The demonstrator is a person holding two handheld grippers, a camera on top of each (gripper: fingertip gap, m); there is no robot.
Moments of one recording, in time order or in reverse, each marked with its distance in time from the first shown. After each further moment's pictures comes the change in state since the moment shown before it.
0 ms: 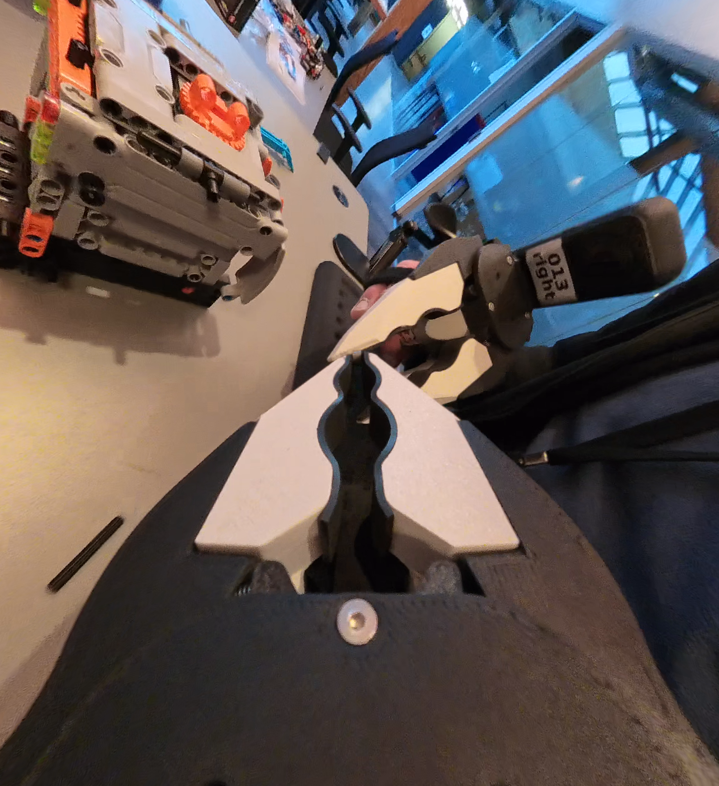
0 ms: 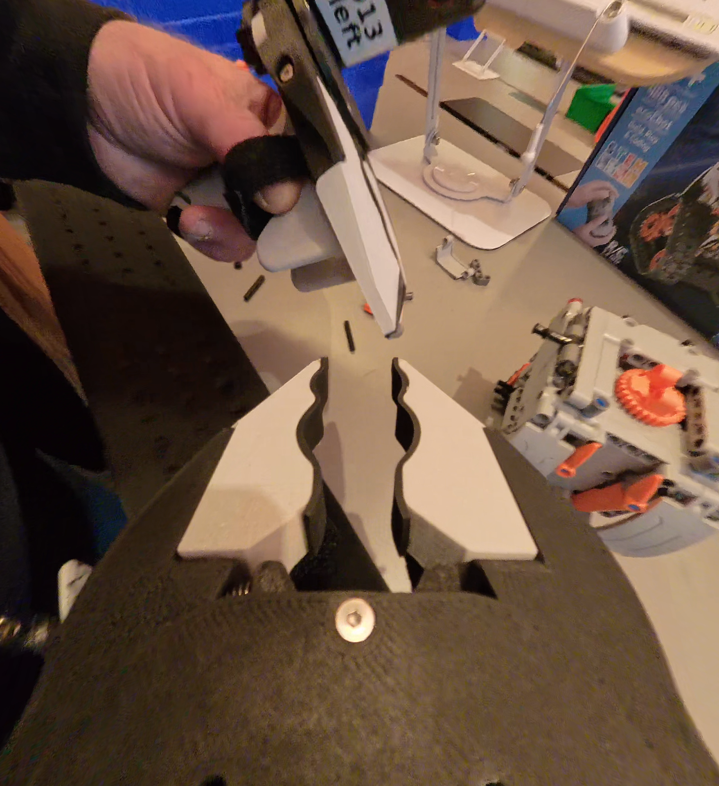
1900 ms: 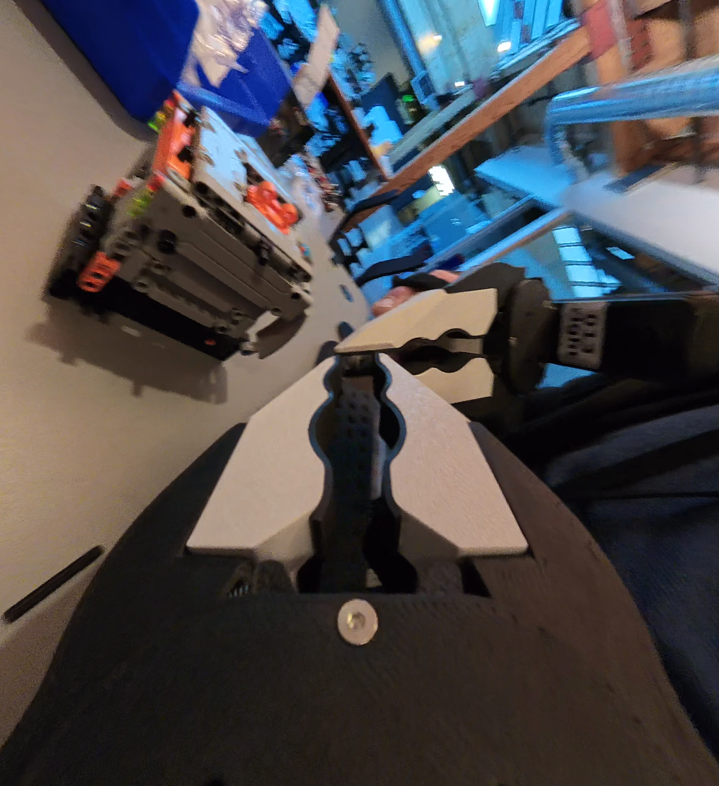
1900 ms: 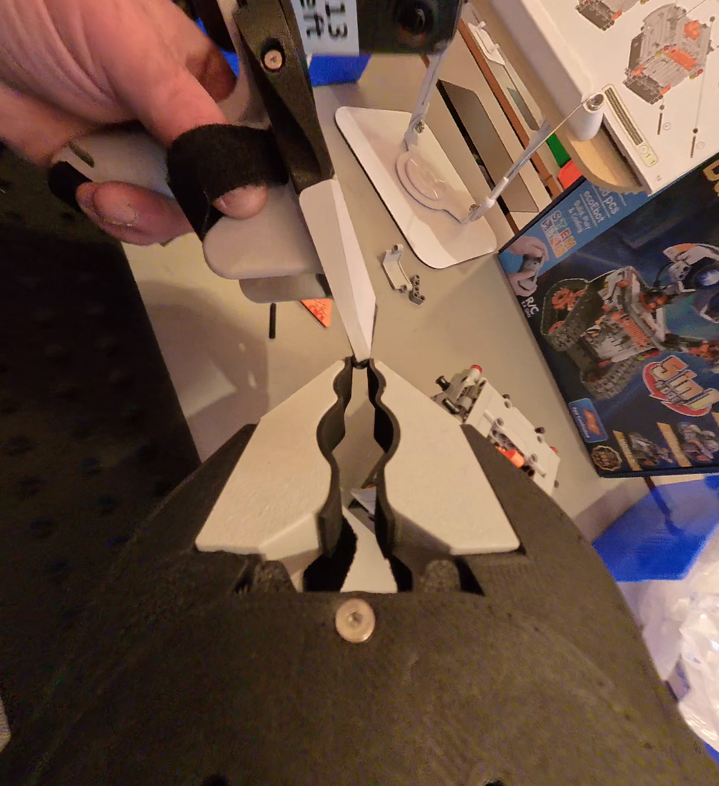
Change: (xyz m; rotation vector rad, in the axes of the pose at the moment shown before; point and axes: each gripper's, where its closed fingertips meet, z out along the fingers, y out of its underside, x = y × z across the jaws) left arm -0.008 -0.027 -0.005 0.271 -0.015 -0.107; right arm 0.037 -0.020 0.010 -0.144 0.055 -0.349
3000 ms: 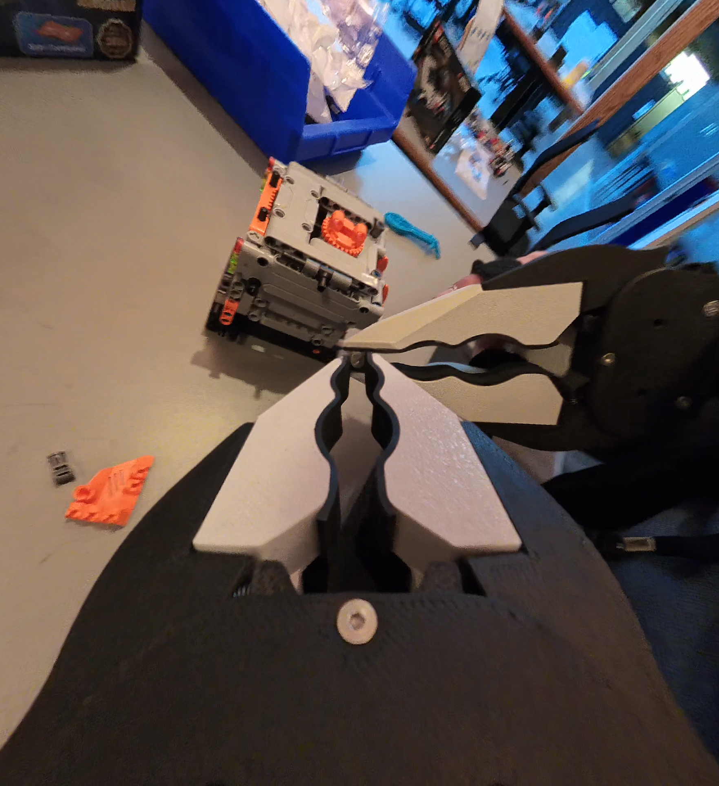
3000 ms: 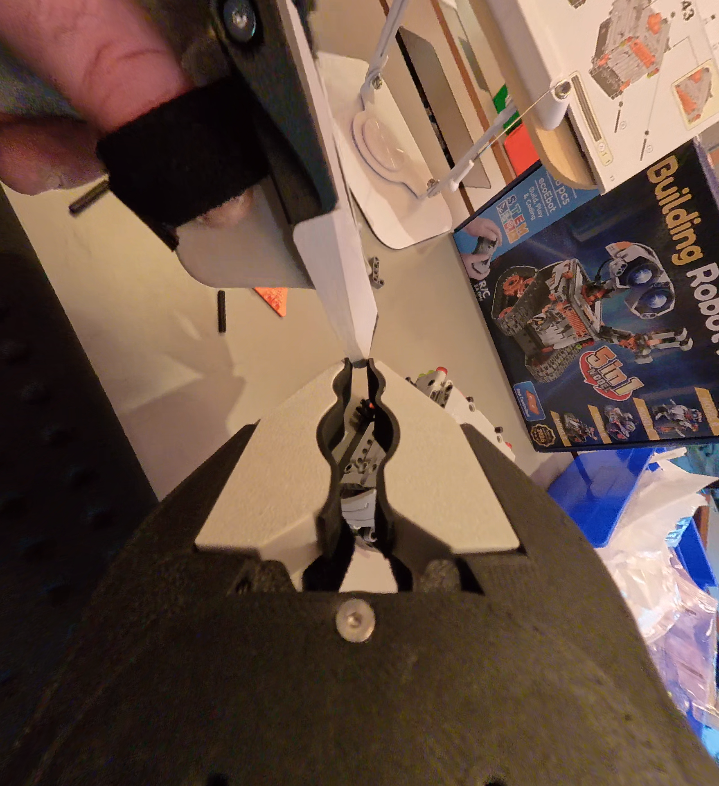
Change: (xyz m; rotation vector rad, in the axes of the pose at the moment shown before) left arm -0.014 -0.013 -0.007 -0.048 -0.423 0.270; right arm 0.013 -0.002 0.013 -0.097 0.137 -0.072
